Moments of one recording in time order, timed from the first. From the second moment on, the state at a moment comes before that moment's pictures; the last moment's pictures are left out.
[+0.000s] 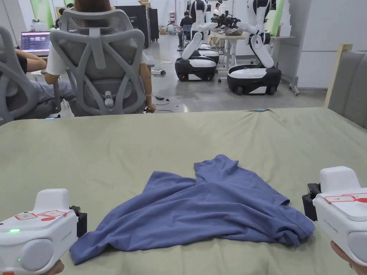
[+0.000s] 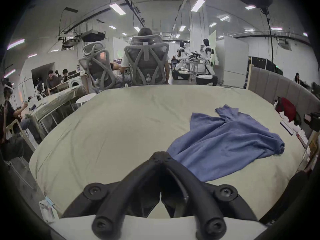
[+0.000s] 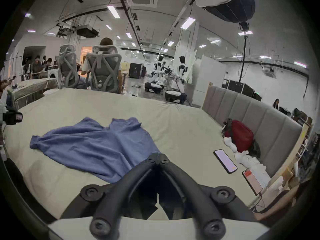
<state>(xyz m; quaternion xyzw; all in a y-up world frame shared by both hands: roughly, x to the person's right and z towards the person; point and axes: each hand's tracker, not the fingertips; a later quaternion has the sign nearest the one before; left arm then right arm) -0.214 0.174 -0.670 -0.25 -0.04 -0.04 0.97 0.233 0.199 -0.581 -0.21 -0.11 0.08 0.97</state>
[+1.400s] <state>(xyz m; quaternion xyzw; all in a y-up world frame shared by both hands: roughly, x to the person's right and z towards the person) -0.208 0.091 -0.763 -0.40 0.03 0.04 0.91 0.265 0.149 -0.760 -0.28 -0.04 0.02 0.96</state>
